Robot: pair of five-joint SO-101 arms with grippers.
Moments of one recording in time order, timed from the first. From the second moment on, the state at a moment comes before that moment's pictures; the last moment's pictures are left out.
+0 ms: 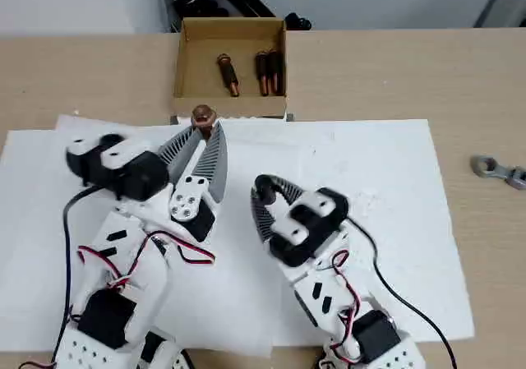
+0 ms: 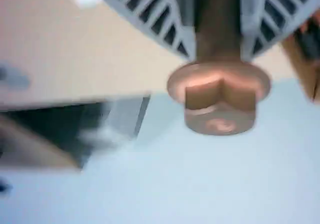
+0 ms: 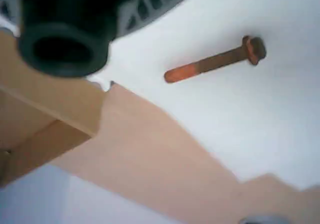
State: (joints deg) left arm 21.1 -77.4 59.6 28.7 18.0; right arm -34.0 -103.0 89.3 26.8 1.5
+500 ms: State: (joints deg) left arm 25.1 -77.7 63.7 22.5 20.0; right arm -37.4 -103.0 89.3 26.4 -5.1
